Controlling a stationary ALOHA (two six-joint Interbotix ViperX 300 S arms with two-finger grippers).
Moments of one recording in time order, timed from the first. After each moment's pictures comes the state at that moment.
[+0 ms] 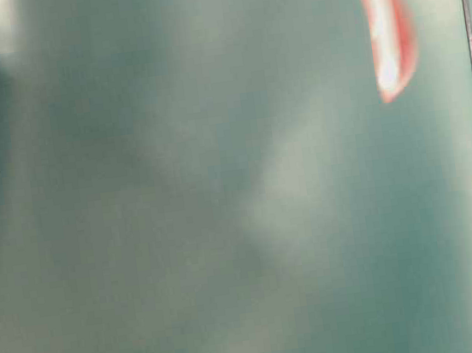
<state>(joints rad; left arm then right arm) 0.00 -0.98 1.18 0.01 -0.22 0.00 0.09 -0.58 1.03 0.21 0.00 0.24</state>
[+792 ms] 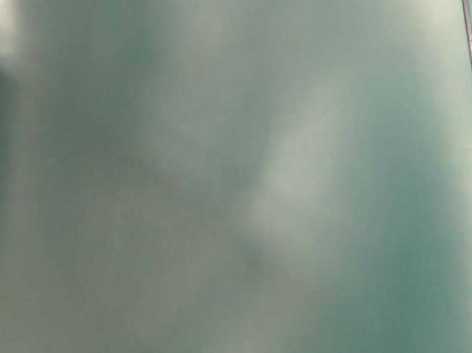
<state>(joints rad) 0.00 -0.99 1.18 0.01 -0.15 0.00 0.32 -0.37 1.29 0.33 -0.48 0.25</state>
